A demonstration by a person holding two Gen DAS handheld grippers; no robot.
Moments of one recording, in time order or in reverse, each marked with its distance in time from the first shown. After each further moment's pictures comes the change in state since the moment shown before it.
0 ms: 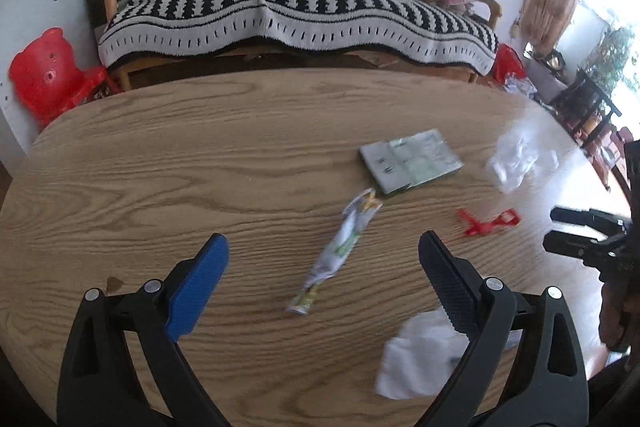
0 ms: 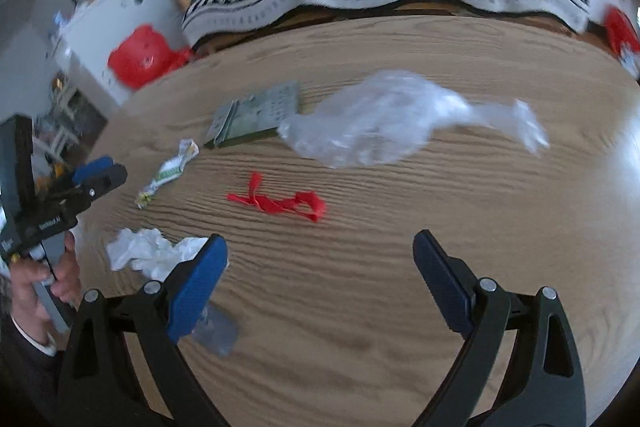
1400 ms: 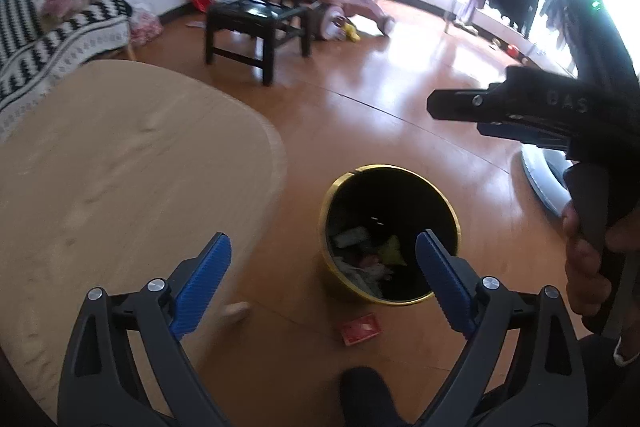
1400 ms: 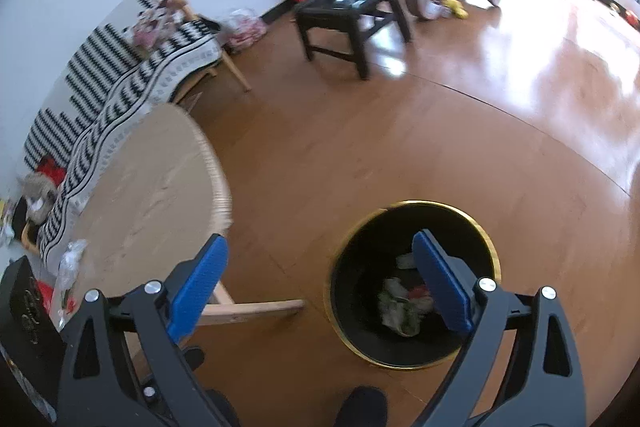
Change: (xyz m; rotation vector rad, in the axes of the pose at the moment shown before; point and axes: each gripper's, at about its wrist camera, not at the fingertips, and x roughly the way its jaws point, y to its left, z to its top) left arm -0.013 -0.603 -0.139 0.719 0.134 -0.575; right arm -0.353 -0.378 -0.339 0.846 -0.342 -0.437
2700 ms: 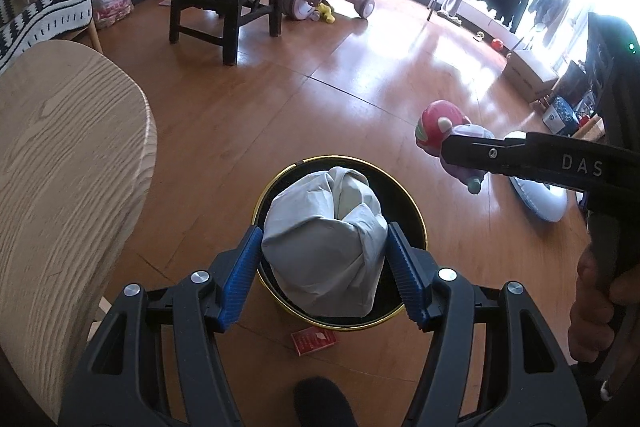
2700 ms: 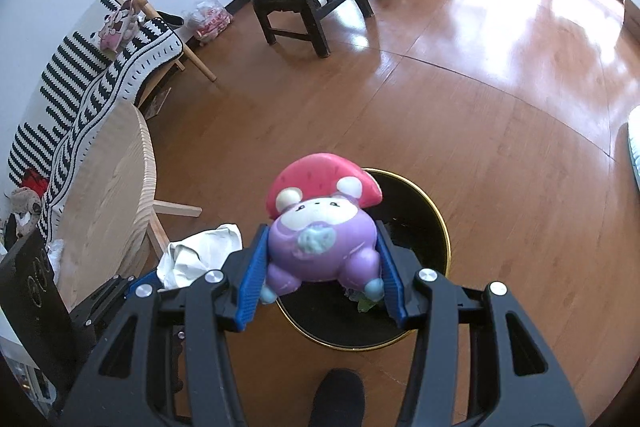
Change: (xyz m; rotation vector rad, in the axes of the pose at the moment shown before) left arm 0.081 -0.059 0.013 -0.014 0.075 -0.114; right arm -0.007 -0.093 -0.030 0.105 0.061 -0.075
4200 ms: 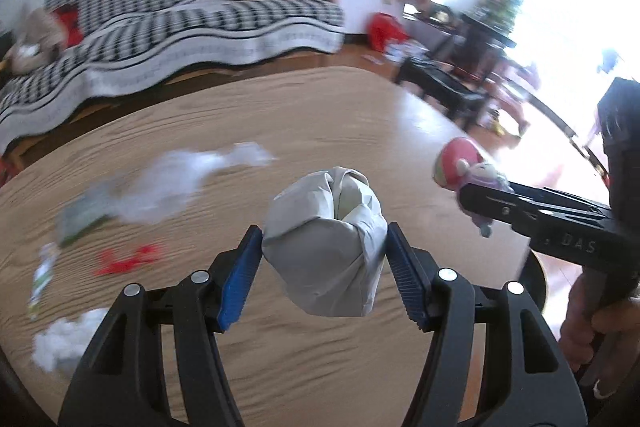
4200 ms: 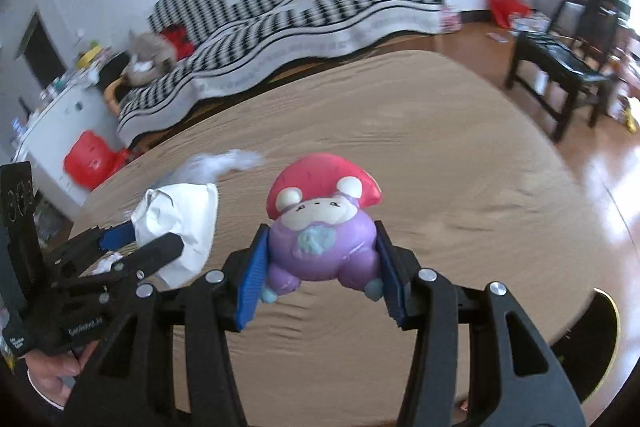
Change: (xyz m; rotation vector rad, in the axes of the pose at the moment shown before) left arm -0.280 0.256 -0.112 -0.388 -0.260 0.401; right arm 0.020 0.422 -0.066 -0.603 0.012 0.356
